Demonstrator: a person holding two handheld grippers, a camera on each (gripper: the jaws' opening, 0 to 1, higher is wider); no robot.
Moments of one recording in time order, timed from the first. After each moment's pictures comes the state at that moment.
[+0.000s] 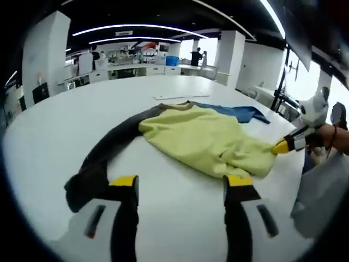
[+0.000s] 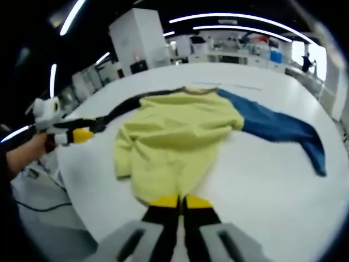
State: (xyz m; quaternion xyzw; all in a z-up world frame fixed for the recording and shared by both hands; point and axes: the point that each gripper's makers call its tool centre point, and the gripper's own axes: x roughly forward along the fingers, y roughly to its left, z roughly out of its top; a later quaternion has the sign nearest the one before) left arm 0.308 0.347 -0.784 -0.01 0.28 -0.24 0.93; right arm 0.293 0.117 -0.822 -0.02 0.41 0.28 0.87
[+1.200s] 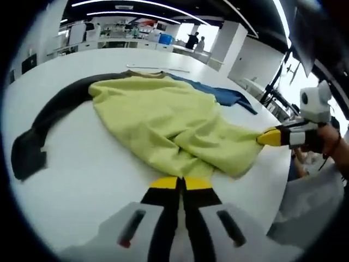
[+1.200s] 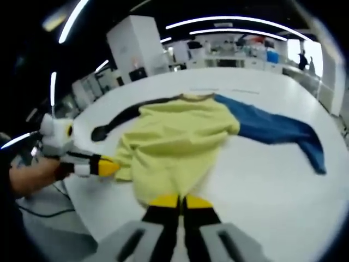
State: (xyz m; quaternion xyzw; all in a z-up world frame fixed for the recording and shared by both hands) left arm 0.299 0.277 -0.835 -0.06 0.36 -0.25 0.90; right arm 0.301 0.109 -0.811 0.01 0.39 0.27 0.88
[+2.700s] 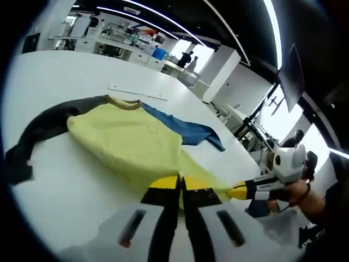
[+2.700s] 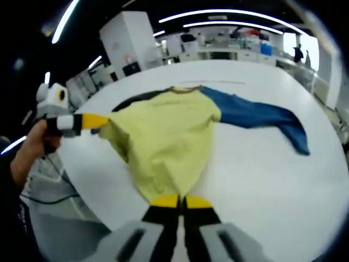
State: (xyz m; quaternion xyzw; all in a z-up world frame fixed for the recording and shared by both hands) left arm 0.313 0.212 -0.746 -0.19 0.31 -0.30 0.88; right arm 0.259 0.066 -0.803 0.01 0.43 0.25 0.87
